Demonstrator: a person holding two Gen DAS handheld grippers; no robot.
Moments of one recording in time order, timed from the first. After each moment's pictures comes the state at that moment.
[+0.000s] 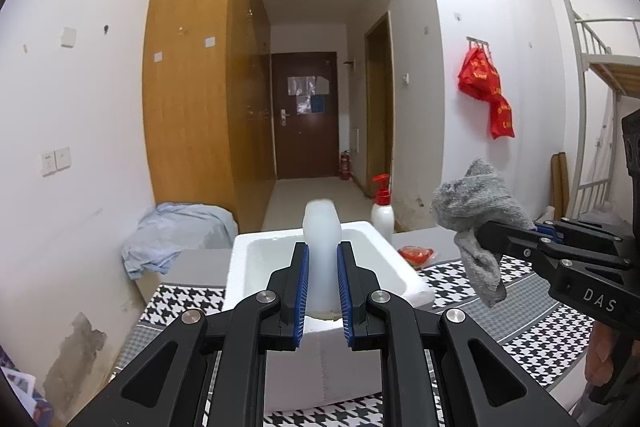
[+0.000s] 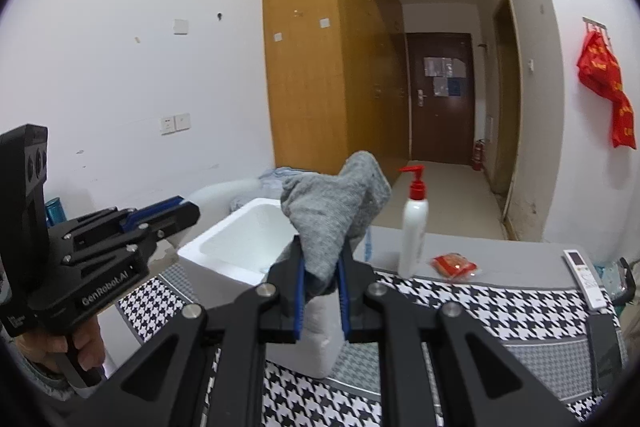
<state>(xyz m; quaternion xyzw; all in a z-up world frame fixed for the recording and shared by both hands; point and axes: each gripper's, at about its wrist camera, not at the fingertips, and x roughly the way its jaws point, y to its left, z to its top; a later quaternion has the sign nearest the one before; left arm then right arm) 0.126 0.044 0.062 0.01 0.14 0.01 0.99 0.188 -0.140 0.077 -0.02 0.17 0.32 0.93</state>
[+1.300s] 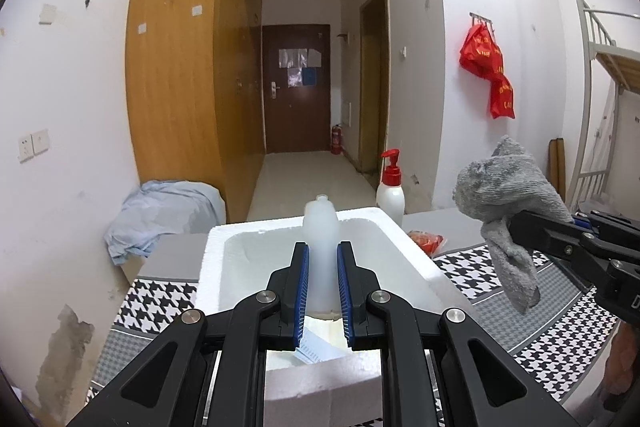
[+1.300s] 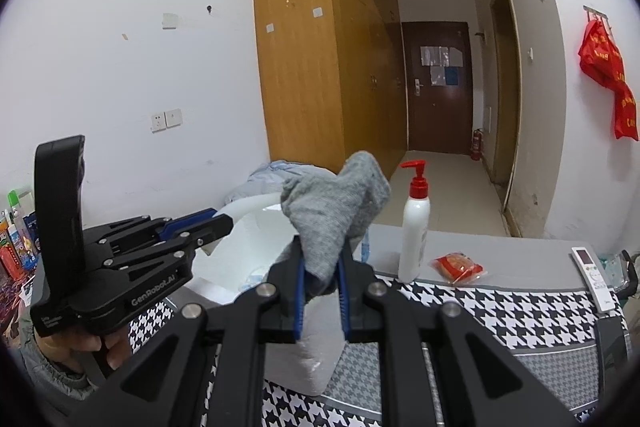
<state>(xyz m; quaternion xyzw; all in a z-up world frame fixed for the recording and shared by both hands) 0.198 0.059 0.046 0.01 0.19 -0.02 0.98 0.218 -0.124 0.076 -0.02 0.19 0.31 0.93</state>
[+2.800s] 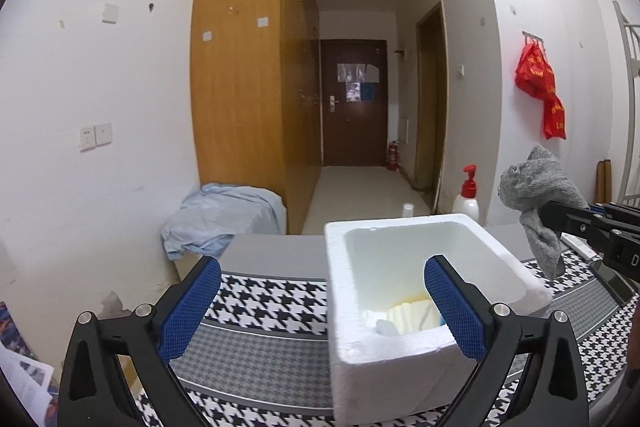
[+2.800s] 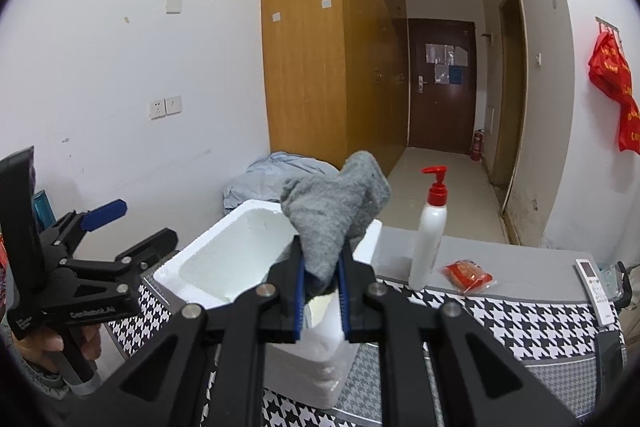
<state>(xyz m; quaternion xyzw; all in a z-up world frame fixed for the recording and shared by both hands) 0.154 0.117 0.052 -0.01 0.16 0.09 0.98 0.228 -0.091 0.080 -0.04 0.19 0.31 0.93</state>
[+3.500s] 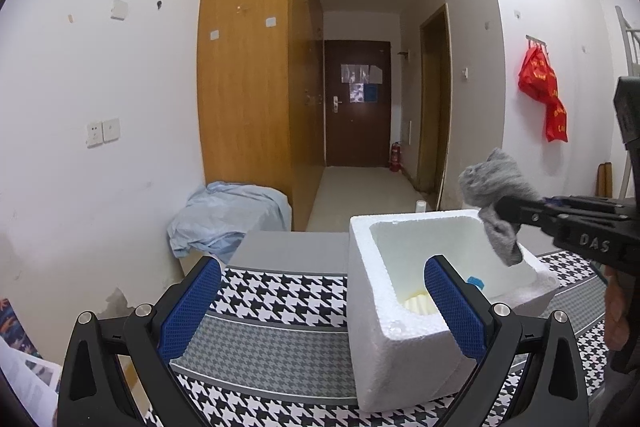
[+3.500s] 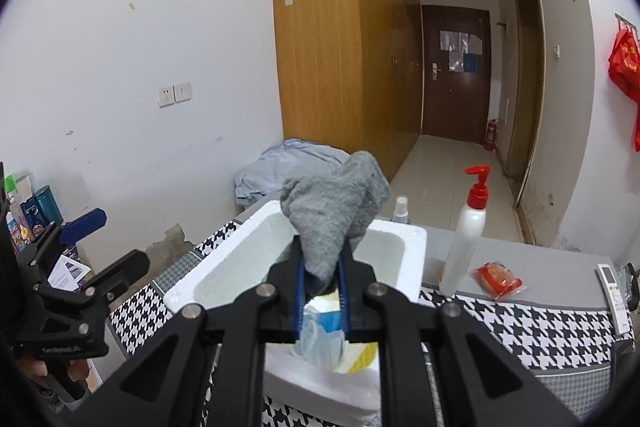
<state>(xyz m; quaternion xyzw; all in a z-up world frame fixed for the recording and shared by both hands) 0.137 0.140 0.052 -0.01 0.16 0.09 0.98 0.246 -0.048 0.077 -0.05 0.22 0.33 0.92</state>
